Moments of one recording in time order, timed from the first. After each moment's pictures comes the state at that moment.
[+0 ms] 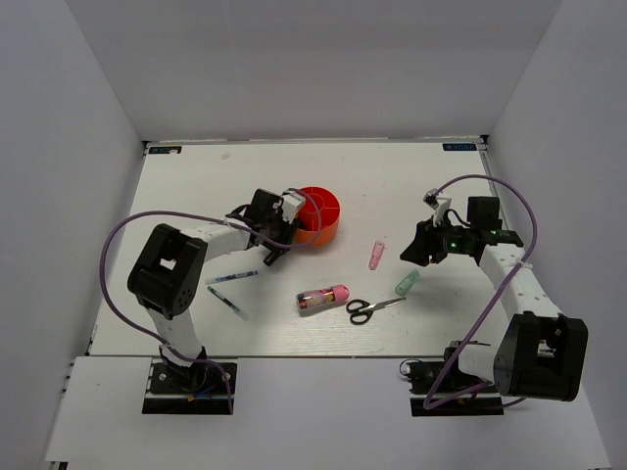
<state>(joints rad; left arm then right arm) -0.47 1.80 1.02 -0.13 0.12 0.13 -0.04 1.22 0.81 -0.56 -0.85 -0.36</state>
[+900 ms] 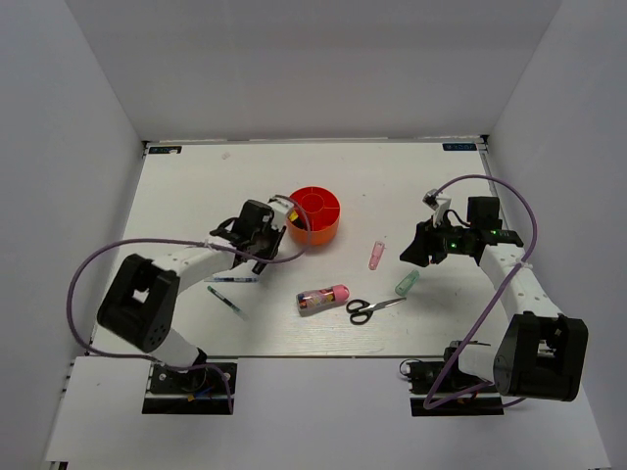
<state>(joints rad) -0.51 1.58 0.84 -0.14 -0.01 0.08 -0.04 1.22 0.81 -0.57 -0.85 -0.37</state>
